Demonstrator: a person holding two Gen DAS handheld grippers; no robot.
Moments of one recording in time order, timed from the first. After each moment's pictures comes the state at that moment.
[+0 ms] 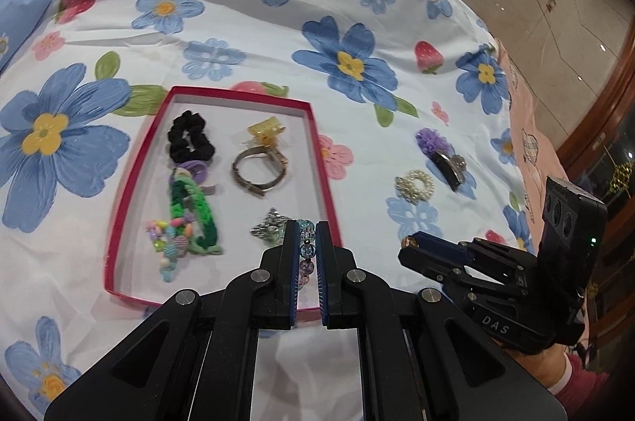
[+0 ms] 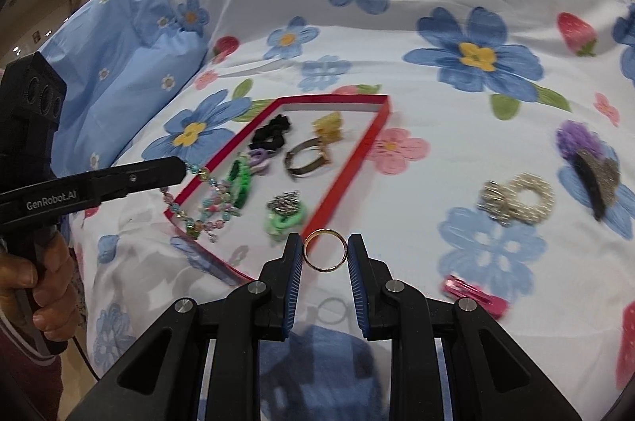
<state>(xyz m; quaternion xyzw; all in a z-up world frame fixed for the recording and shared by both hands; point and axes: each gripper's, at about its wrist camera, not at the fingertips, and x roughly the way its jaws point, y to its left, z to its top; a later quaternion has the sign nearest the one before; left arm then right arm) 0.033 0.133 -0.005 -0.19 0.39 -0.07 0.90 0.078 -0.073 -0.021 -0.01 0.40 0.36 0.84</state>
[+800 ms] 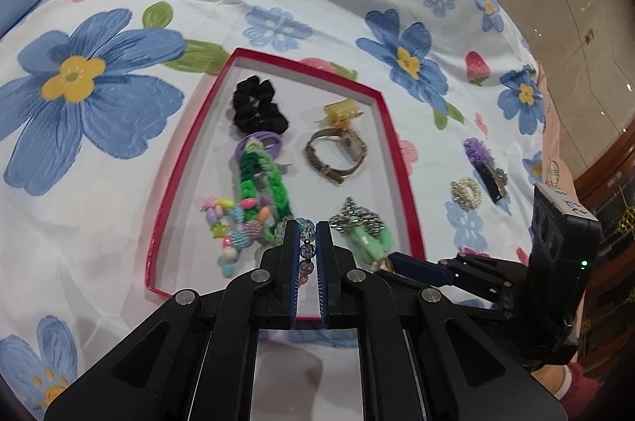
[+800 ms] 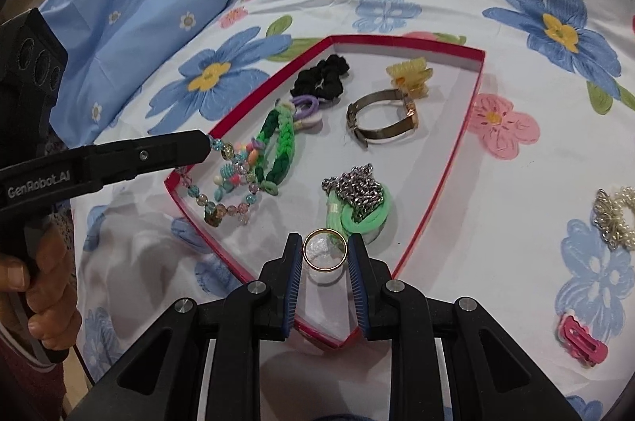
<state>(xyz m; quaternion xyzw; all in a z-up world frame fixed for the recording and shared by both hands) 0.039 0.187 -0.060 -0.24 0.42 -0.02 0.88 0.088 0.015 -0.070 -0.07 0.46 0.41 0.78</state>
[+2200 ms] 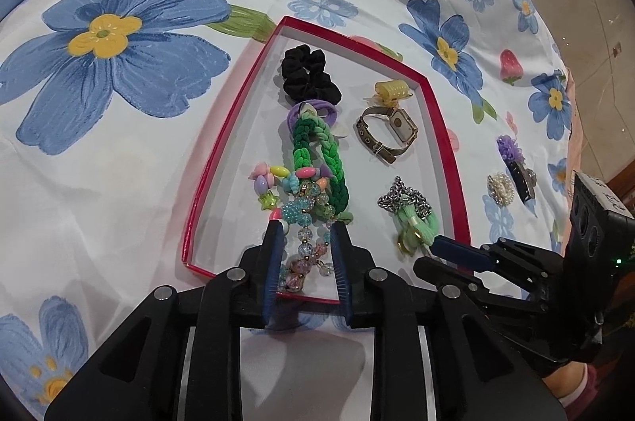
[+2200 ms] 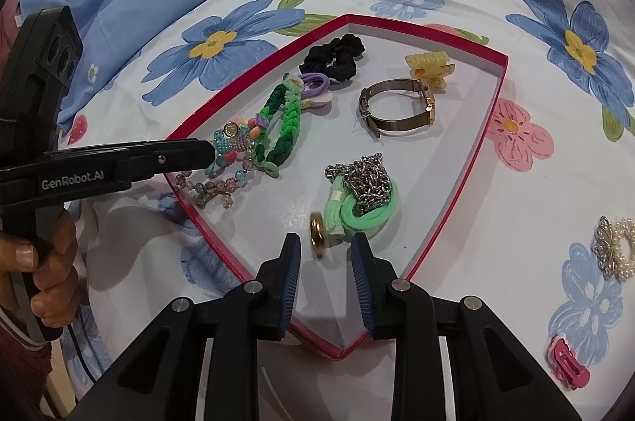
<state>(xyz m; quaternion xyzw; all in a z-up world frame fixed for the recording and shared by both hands) 0.034 0.204 -0.087 -0.25 0.45 0.01 0.86 0.088 0.030 -0.074 -0.13 0.46 0.41 0.78</state>
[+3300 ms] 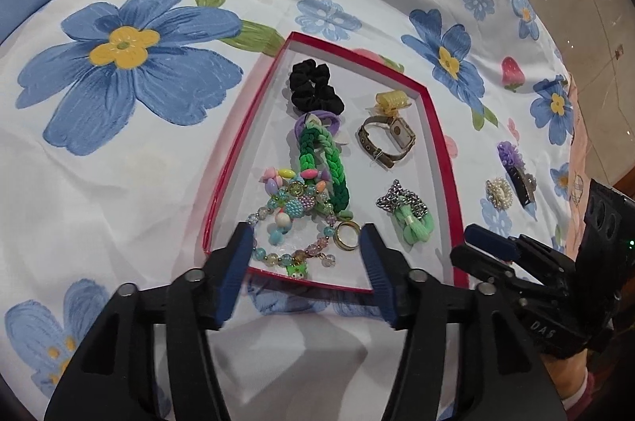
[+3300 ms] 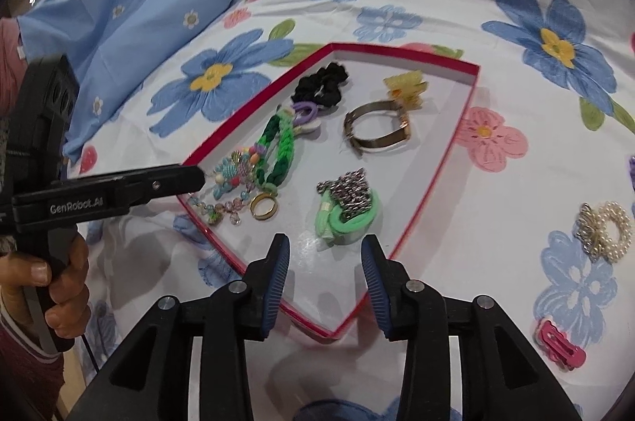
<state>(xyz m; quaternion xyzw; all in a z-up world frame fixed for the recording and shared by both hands) 0.018 0.206 -0.069 -0.25 0.44 0.03 0.86 0.087 0.000 -0.052 -0.07 0.44 0.40 0.80</state>
